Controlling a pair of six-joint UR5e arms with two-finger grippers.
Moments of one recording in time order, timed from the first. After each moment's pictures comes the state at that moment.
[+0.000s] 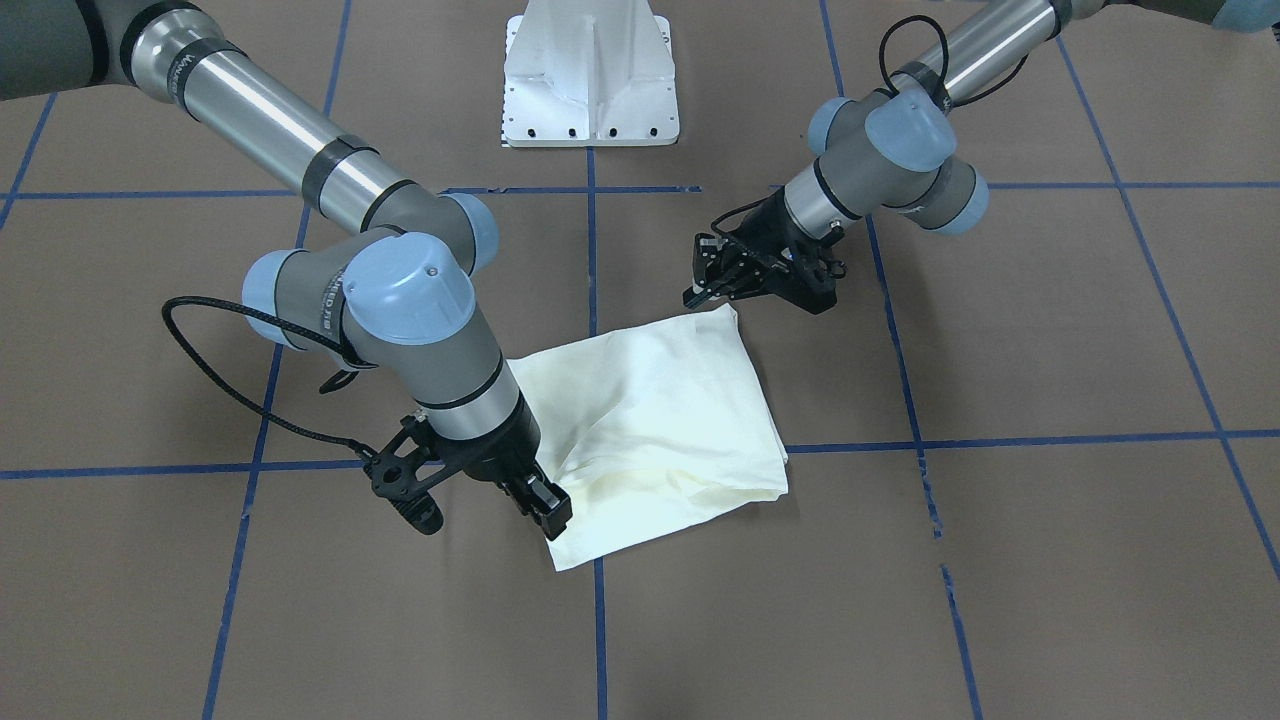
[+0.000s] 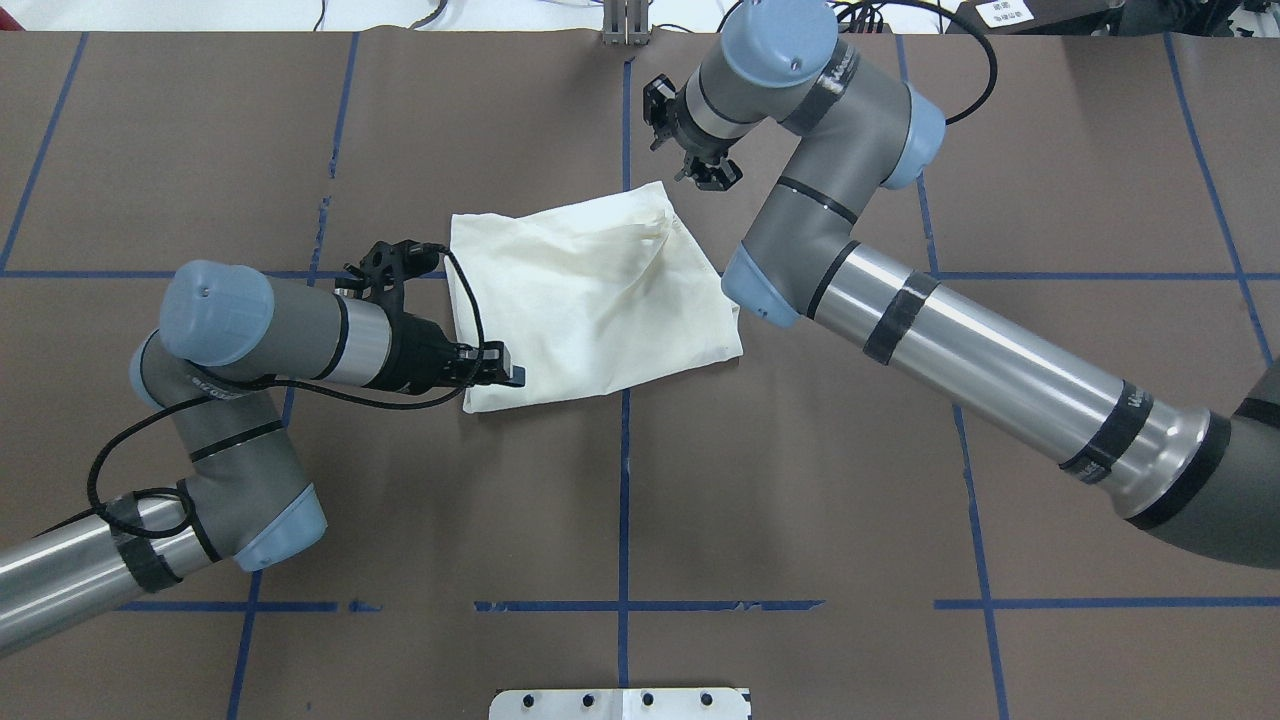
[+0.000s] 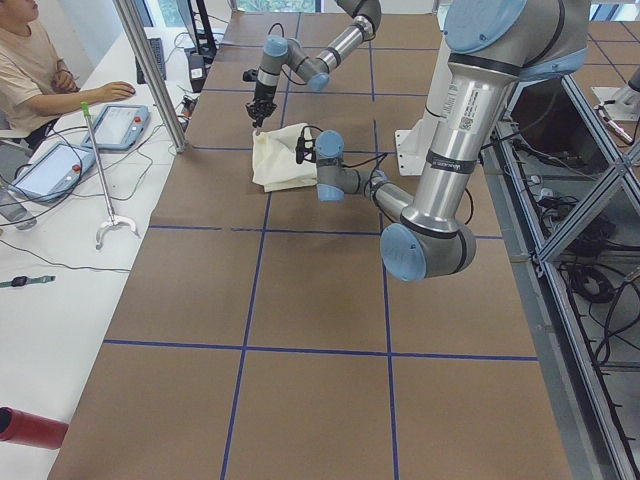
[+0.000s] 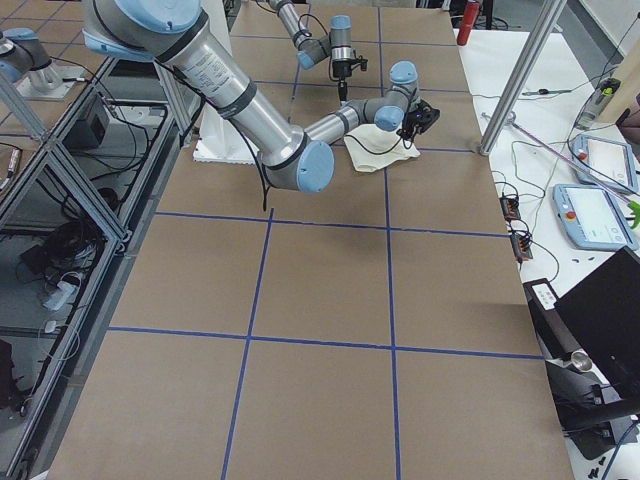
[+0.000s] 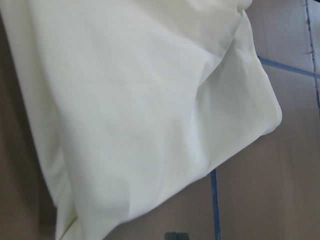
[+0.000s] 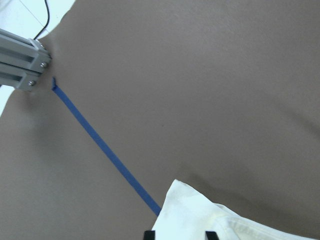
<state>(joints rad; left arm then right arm) -0.59 -2.02 -1.51 -2.61 -2.01 -1.41 0.79 -0.64 1.10 -1.02 1.93 1.95</state>
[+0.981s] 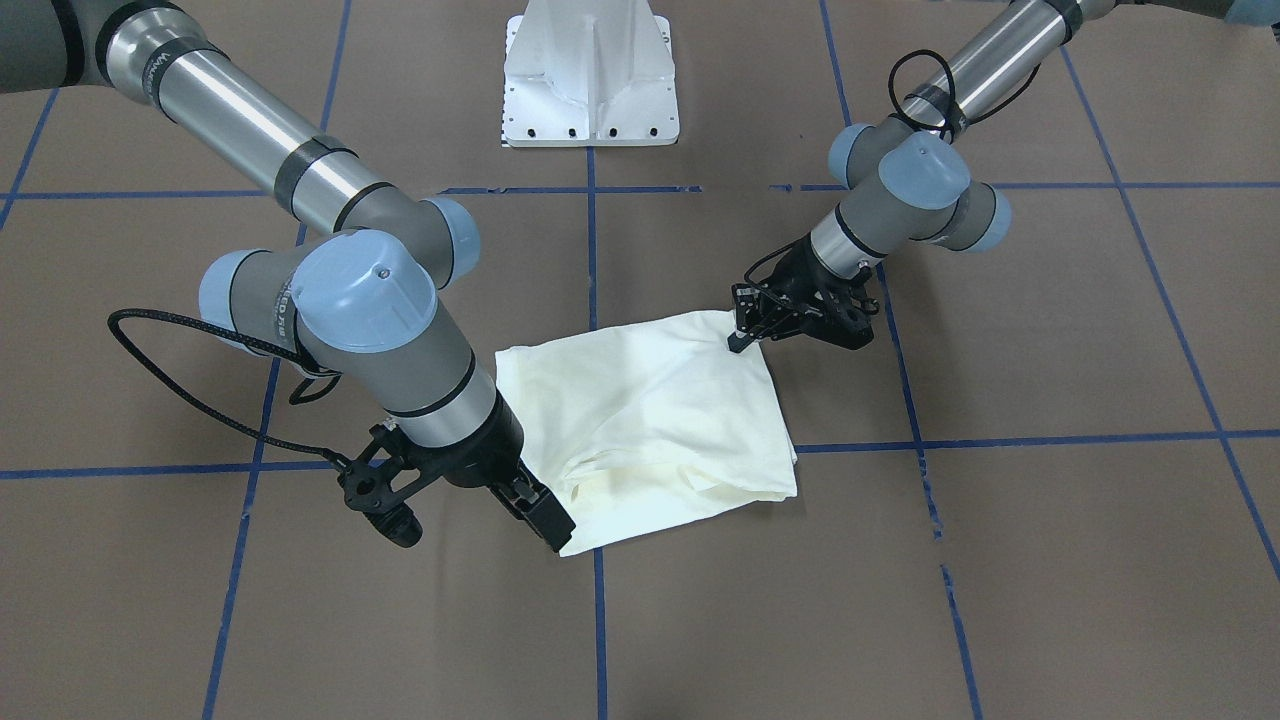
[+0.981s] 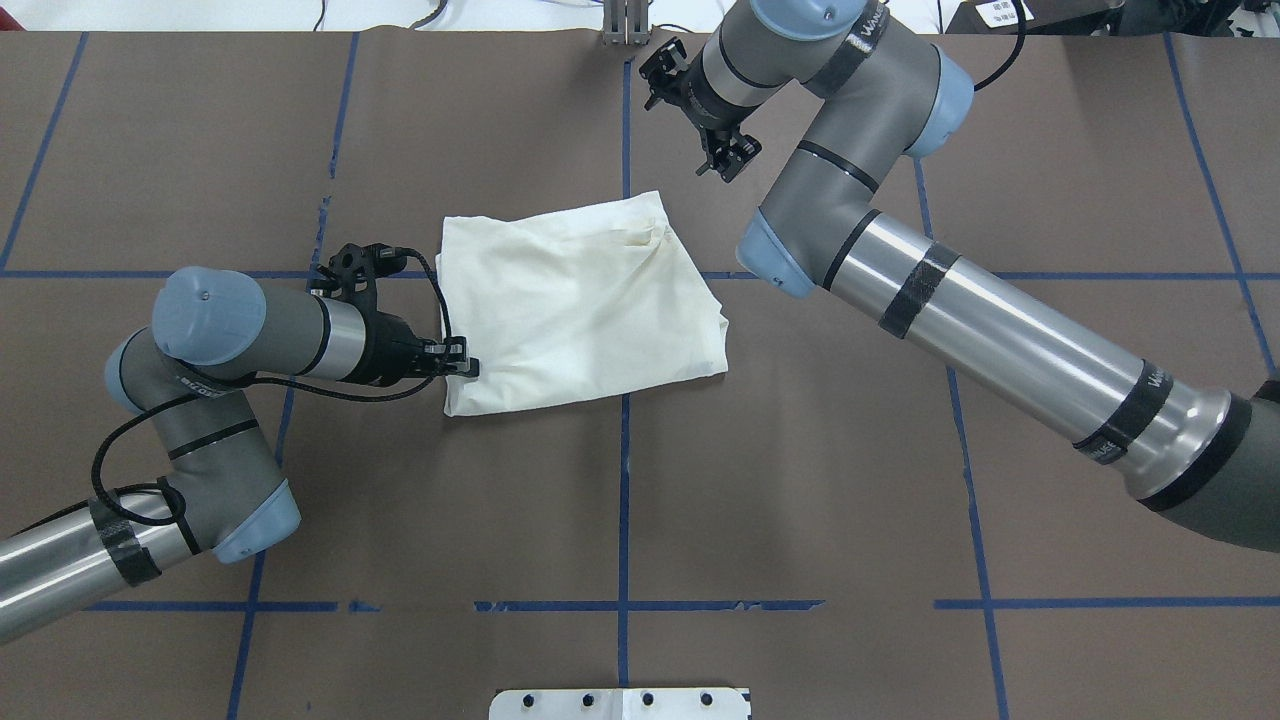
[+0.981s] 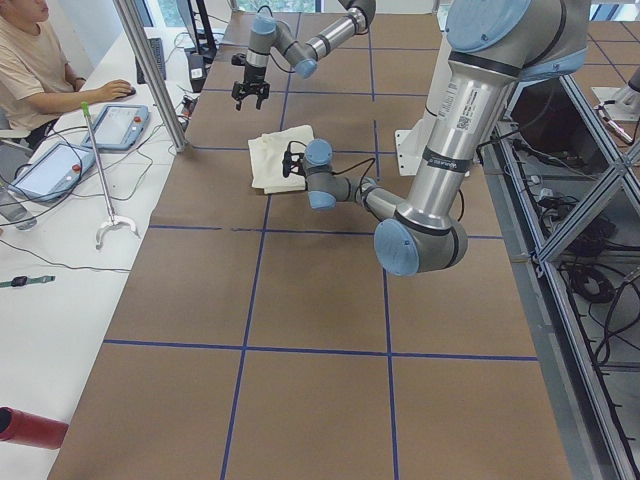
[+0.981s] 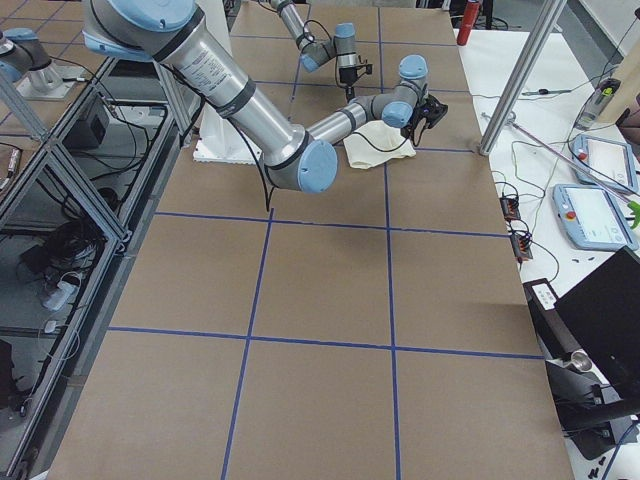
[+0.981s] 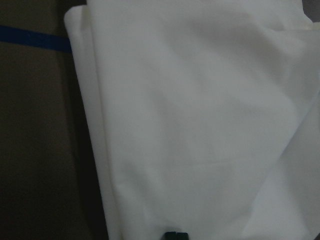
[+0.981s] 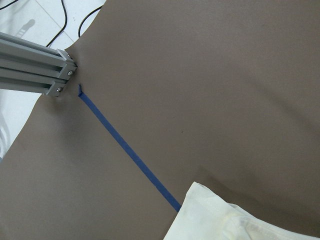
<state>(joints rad) -0.61 -1.96 -1.46 -2.60 -1.97 -1.36 0.80 -0.64 1.12 -1.02 1.97 1.94</state>
